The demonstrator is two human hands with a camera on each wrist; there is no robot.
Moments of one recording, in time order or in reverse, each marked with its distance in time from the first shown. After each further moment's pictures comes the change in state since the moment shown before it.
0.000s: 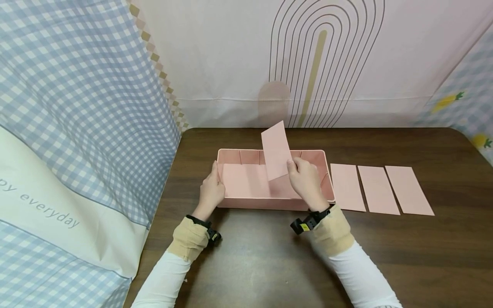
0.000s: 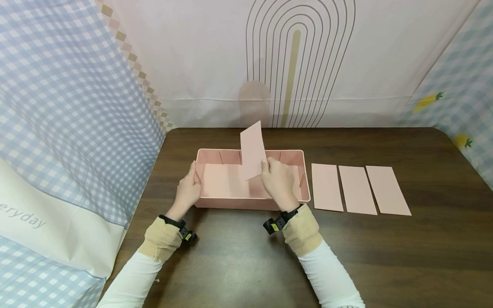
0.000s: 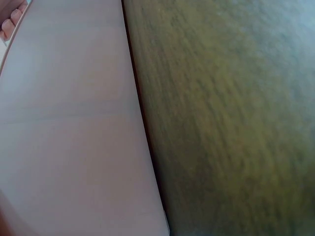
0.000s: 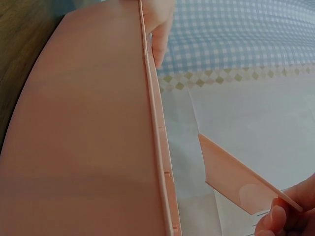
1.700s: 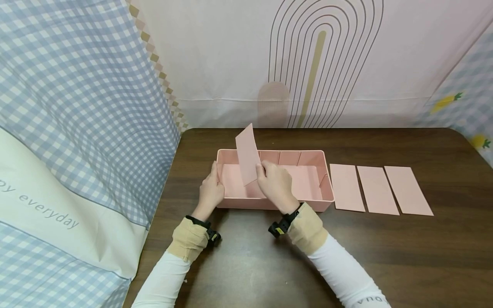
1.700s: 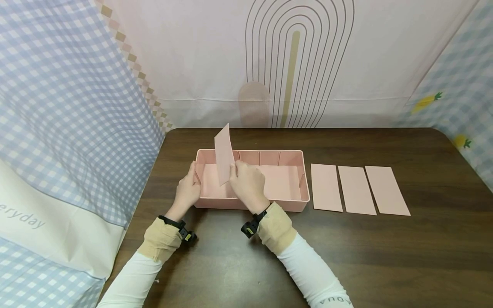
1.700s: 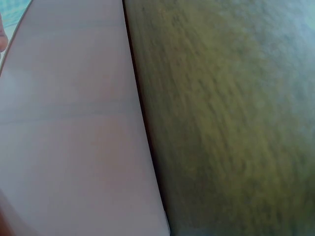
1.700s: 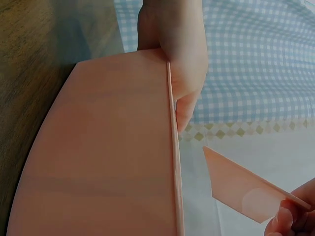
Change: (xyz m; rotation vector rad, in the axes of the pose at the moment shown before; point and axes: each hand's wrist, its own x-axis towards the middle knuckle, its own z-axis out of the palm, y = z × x) left_hand -0.001 -0.001 0.000 0.008 -0.009 0.012; right_hand -0.008 -0.048 0.040 -0.103 0.000 -0.112
